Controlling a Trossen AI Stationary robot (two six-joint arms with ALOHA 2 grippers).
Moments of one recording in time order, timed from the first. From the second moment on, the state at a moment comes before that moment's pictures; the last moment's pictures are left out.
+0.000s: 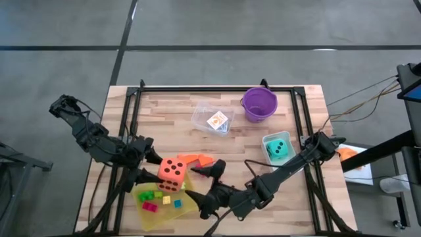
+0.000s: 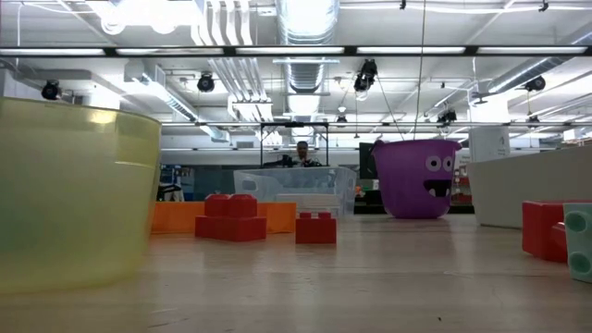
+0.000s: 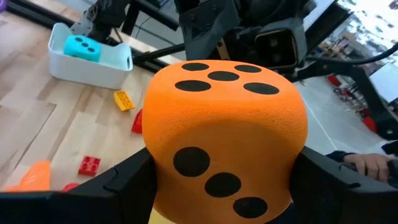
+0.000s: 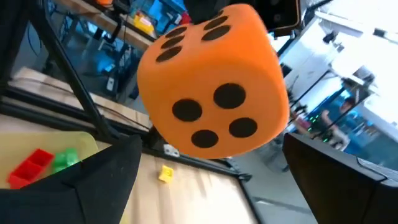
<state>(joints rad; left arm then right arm) -0.67 0.98 1.11 -0.47 -0.34 -0.70 0.58 2.01 1.78 0.11 0.94 -0.46</state>
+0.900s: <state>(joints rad) -0.67 0.98 1.11 -0.41 -0.29 -0.66 0.55 2.01 1.78 0.25 0.78 -0.87</state>
